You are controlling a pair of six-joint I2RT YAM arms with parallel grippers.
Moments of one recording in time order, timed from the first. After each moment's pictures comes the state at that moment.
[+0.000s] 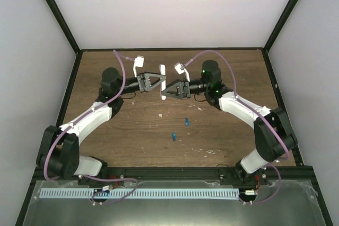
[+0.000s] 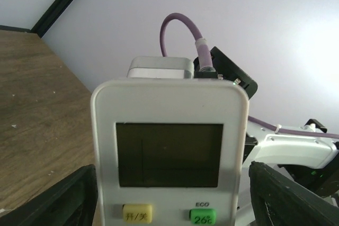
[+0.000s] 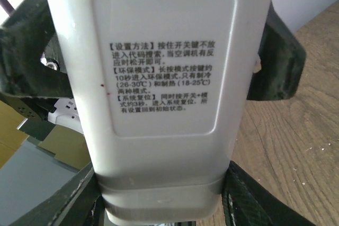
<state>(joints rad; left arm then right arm) -0.39 1.37 0.85 0.69 0.94 -0.96 0.51 1.55 1.01 0.43 -1.20 0.65</state>
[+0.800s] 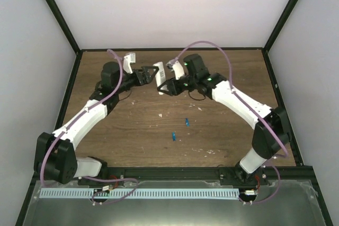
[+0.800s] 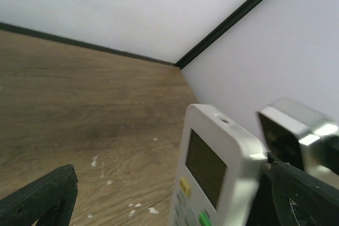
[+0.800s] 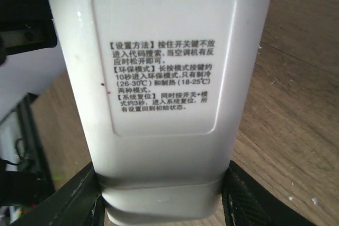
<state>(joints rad) -0.35 1.31 0.93 0.19 0.49 -0.69 0.60 1.59 1.32 -0.37 -0.55 0.18</state>
